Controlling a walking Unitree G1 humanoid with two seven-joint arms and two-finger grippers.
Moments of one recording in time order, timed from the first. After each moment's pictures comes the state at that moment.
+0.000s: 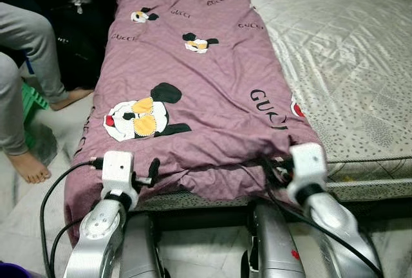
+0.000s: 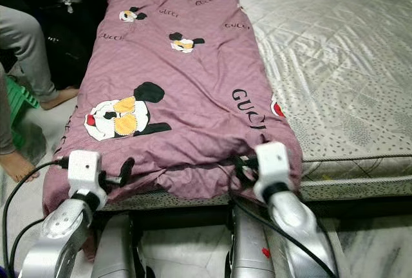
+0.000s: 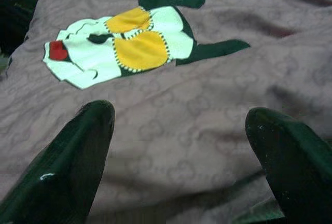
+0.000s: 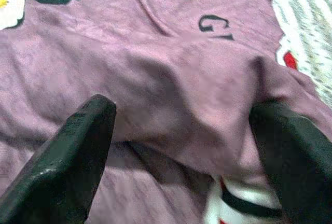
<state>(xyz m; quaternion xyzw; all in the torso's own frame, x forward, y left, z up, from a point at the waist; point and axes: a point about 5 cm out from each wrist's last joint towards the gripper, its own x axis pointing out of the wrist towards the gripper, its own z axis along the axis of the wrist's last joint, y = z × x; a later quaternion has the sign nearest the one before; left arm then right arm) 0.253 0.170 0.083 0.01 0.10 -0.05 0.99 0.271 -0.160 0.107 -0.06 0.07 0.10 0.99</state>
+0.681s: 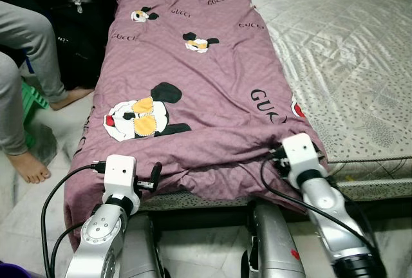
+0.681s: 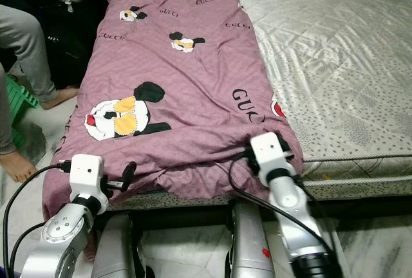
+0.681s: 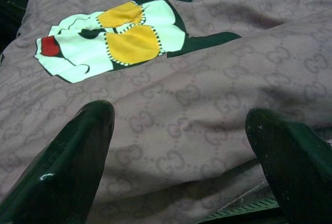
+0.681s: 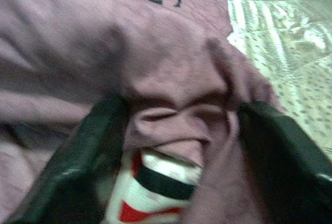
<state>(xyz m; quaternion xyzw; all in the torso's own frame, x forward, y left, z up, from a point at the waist) 0.250 0.165 0.083 0.01 0.11 -0.06 0.99 0.301 -0.188 0.094 -0.23 0.08 0.02 0.97</state>
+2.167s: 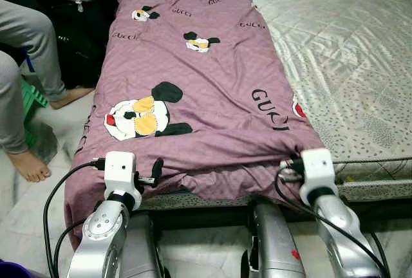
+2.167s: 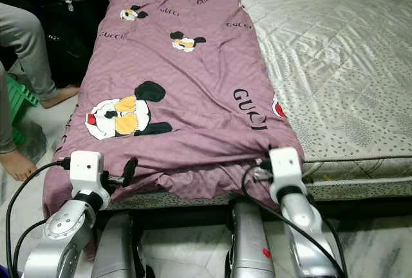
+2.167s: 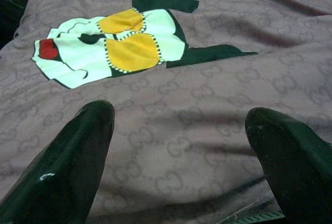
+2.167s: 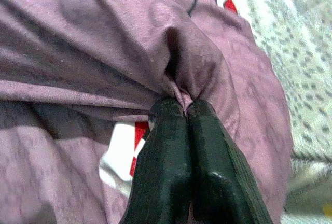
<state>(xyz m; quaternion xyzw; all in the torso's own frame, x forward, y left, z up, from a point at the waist) 0.255 0.162 0.087 -0.01 0.09 -0.06 0.99 0.273 -0.205 0.074 -0.11 0.11 0.01 0.99</state>
